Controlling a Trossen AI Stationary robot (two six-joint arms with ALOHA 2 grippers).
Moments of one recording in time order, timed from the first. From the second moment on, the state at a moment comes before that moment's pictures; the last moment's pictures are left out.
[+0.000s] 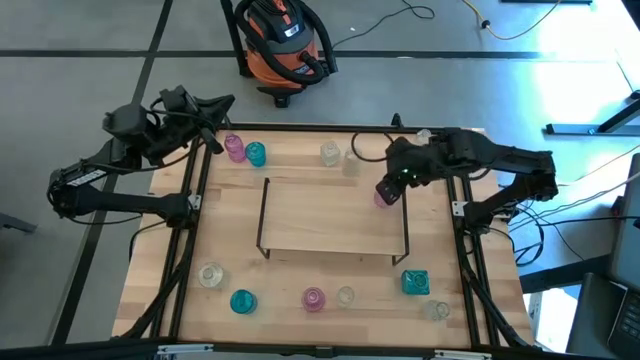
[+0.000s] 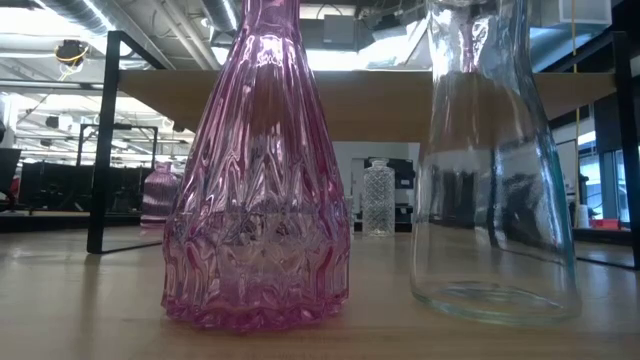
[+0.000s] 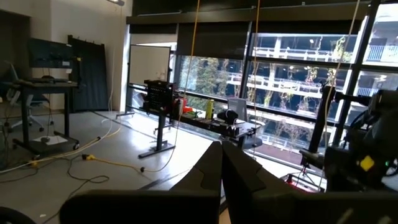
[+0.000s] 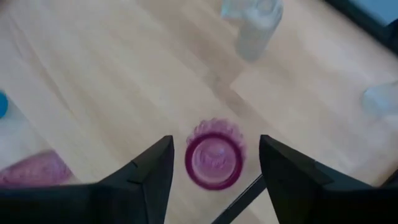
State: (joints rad) left arm 0.26 0.77 1.13 -0.18 -0.40 -0.08; right arm 0.01 1.46 1.77 -1.45 0.23 0.79
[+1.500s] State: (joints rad) left arm 1.07 1.38 1.13 -1.00 -0.01 -0.02; right arm 0.00 1.46 1.94 -1.38 0.64 0.73
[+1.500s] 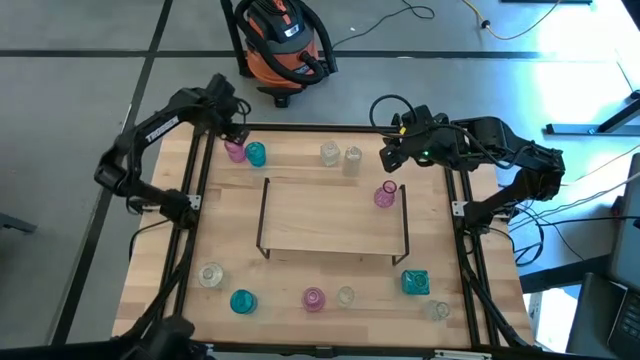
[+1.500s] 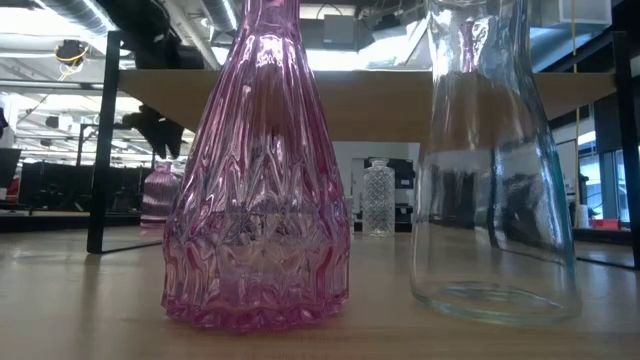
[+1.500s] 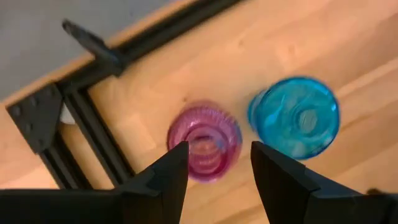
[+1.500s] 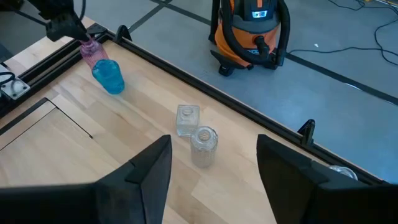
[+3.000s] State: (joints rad) left arm 1.09 1.46 1.13 -1.00 -0.03 -0.07; right arm 0.00 1.46 1.94 -1.39 0.64 0.68
